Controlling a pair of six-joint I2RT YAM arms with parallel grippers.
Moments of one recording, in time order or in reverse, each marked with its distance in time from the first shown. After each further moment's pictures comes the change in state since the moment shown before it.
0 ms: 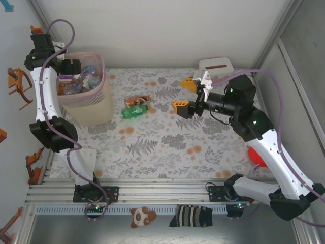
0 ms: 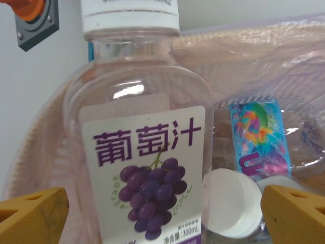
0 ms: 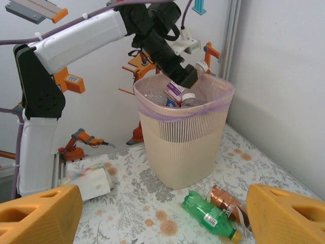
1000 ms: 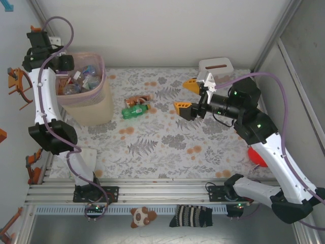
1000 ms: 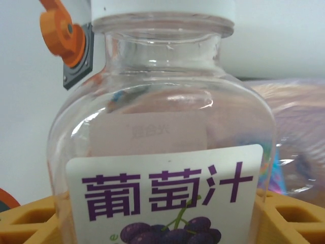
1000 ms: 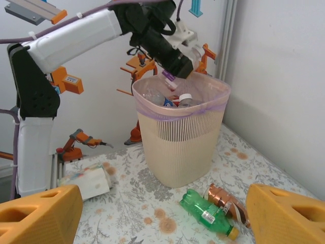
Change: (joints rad) left arm -0.004 -0.064 0.051 0.041 0.008 -0.005; right arm 0.001 -0.036 -0.010 -0.023 0.019 -0.001
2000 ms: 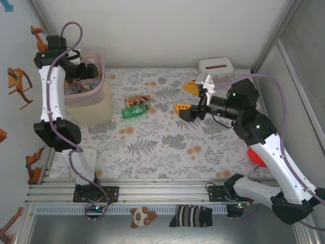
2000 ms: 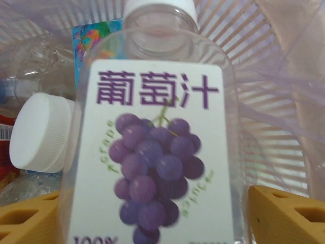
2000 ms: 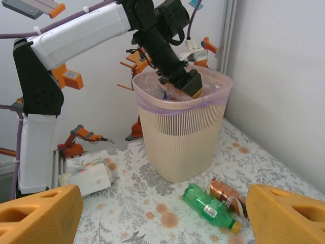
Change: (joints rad) left arm -0.100 0.050 -0.023 -0.289 0.225 -0.165; right arm 0.000 -0.011 -0.026 0.001 0.000 0.001
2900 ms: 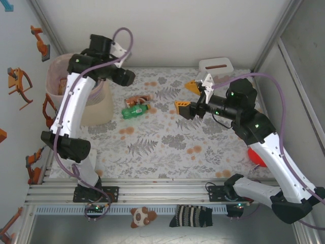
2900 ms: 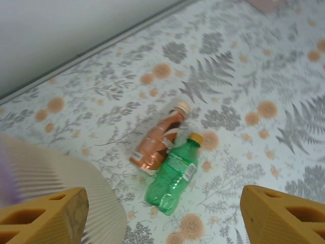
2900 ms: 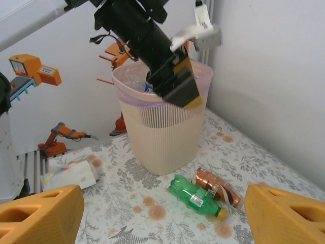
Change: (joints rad) left arm -0.476 -0.157 -0.080 0.085 -0.139 0.239; right arm 0.000 0.009 0.000 -0.023 0.094 0.001
